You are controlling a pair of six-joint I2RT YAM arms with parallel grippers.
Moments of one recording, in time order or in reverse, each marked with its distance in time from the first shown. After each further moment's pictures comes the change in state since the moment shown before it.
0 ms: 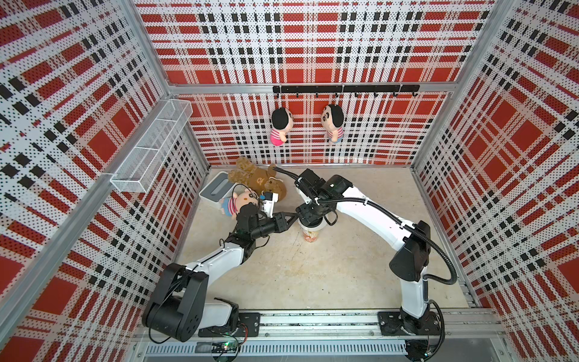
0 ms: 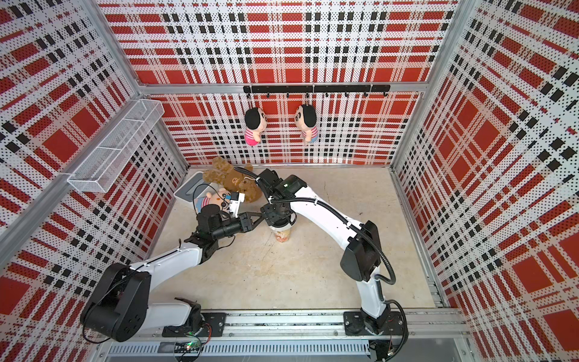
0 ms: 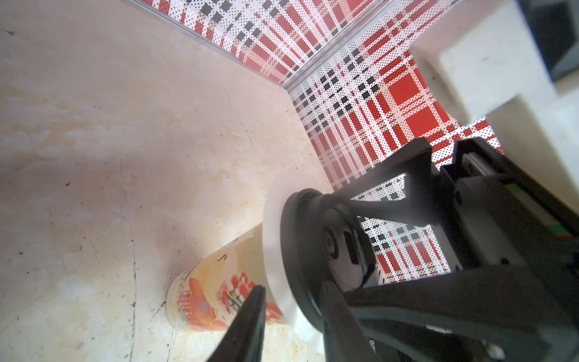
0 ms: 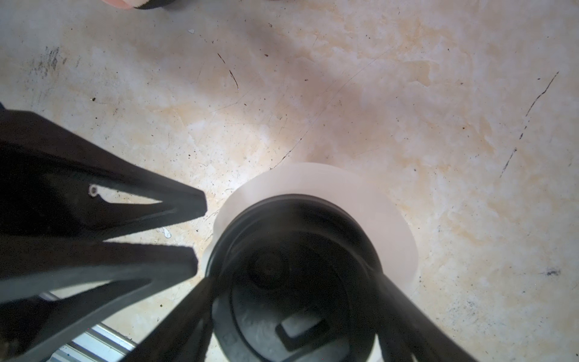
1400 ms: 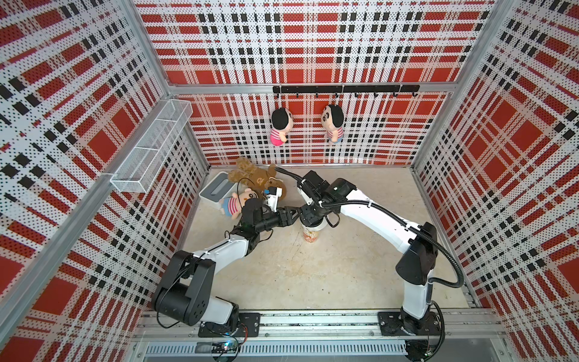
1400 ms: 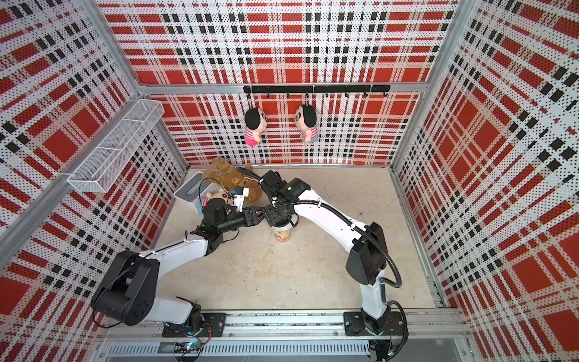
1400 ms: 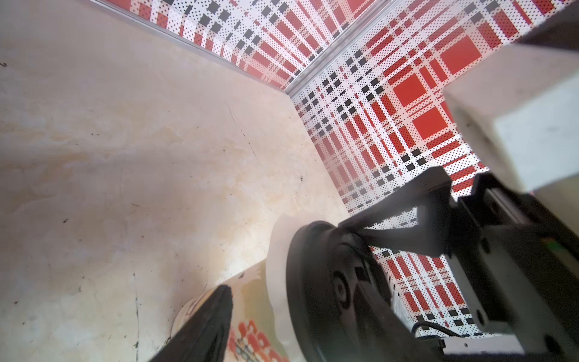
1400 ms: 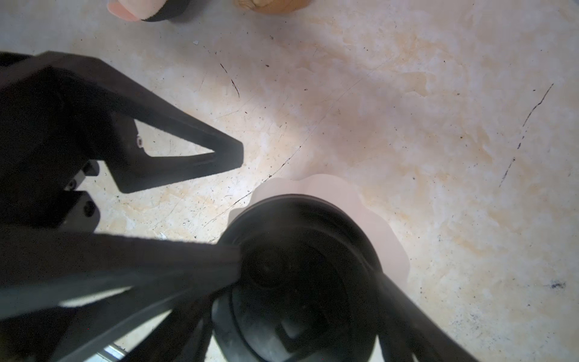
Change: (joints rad) left arm -0.018 0.116 0.102 0.013 -0.014 0.041; right arm -0.014 -0.068 -0.128 0.114 -0.004 -0.006
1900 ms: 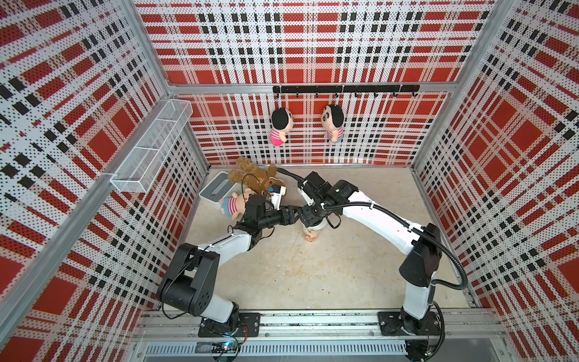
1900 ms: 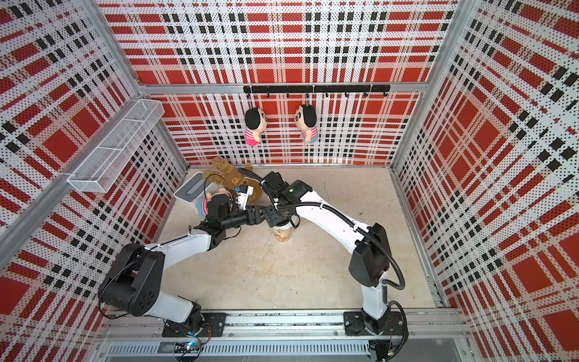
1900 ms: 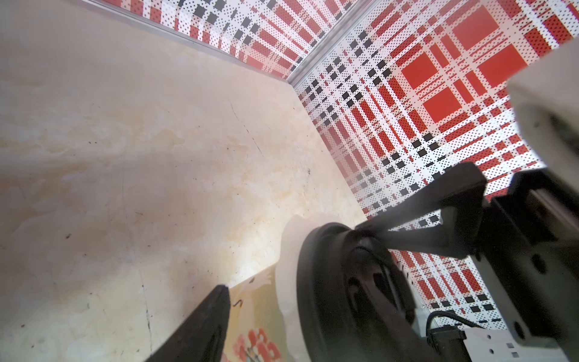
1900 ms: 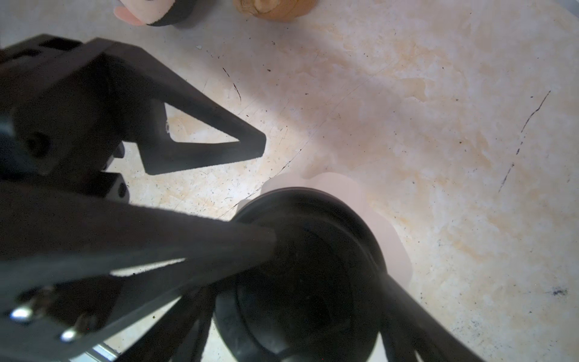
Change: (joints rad) left arm -0.006 0.056 0.074 -0.090 0.013 0.117; right arm 0.000 -0.027 -0.043 0.036 0.008 -0.024
